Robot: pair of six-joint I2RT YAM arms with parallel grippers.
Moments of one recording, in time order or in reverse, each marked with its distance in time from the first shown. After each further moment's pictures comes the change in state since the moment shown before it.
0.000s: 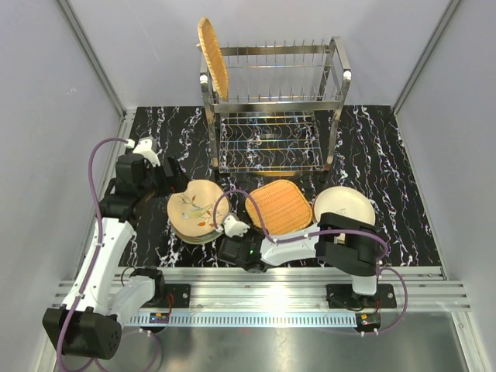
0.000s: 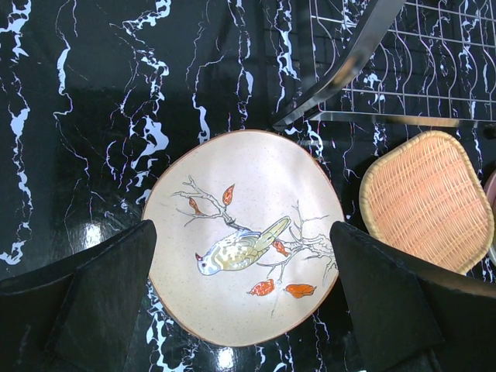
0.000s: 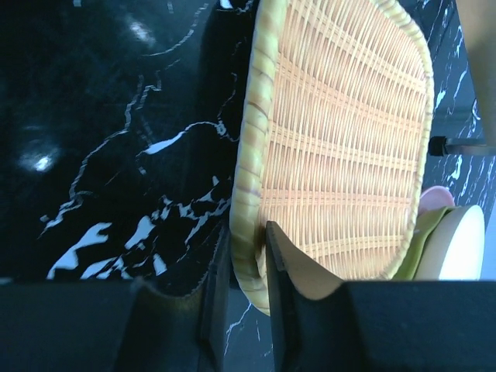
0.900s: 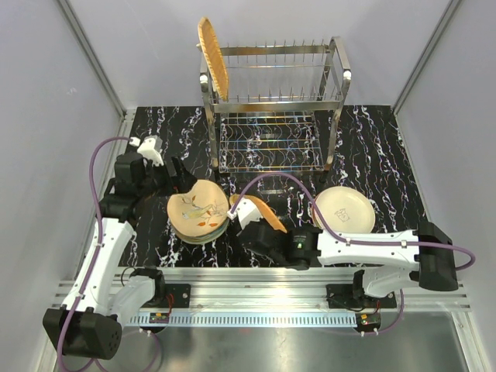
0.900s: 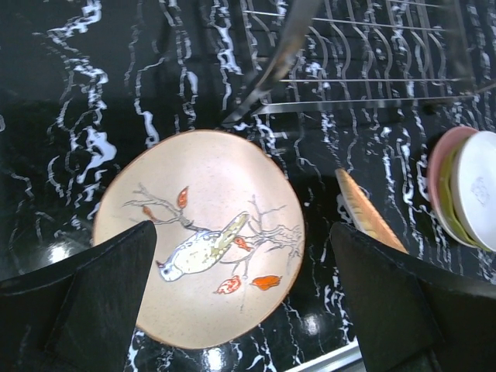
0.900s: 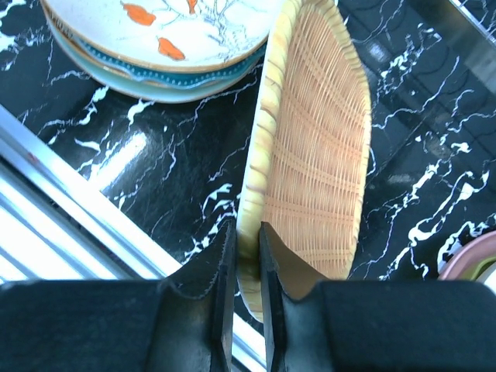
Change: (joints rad) left arm 0.004 -0.002 0.000 0.028 0.144 0.000; right arm 0.029 -0.528 -0.026 -0.040 -0.341 0.034
